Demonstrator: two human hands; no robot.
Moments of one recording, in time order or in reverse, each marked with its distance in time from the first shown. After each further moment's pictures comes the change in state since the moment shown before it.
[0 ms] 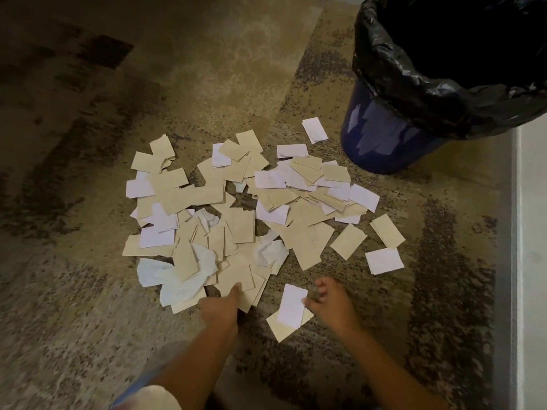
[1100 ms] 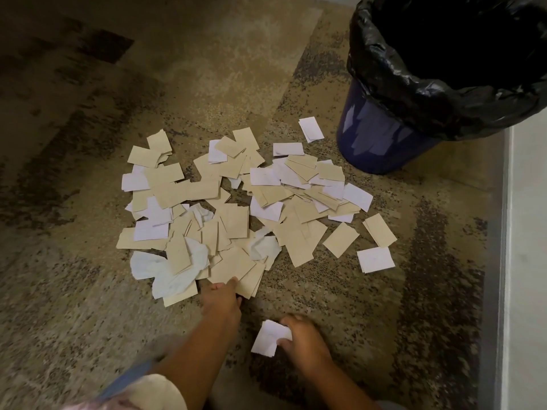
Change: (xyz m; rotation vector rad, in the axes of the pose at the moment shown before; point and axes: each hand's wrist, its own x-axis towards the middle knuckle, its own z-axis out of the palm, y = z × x) left_hand -0.004 0.001 0.016 -0.334 -0.143 -0.050; right_hand -0.032 0.034 0.050 -0.482 -0.187 -0.270
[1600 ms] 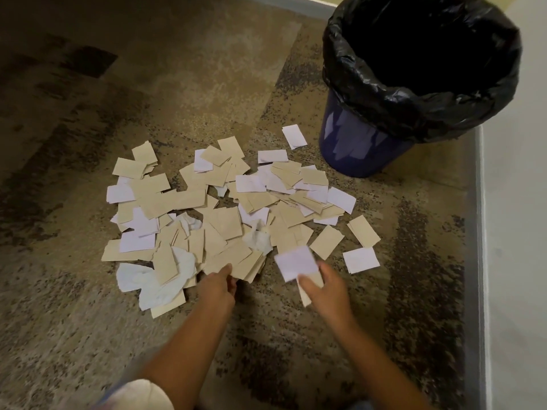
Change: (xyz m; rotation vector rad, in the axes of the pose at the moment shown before) left_hand -0.013 0.032 0.023 -0.215 -0.104 -0.146; right_hand -0.010 -0.016 -0.109 0.752 0.430 0.106
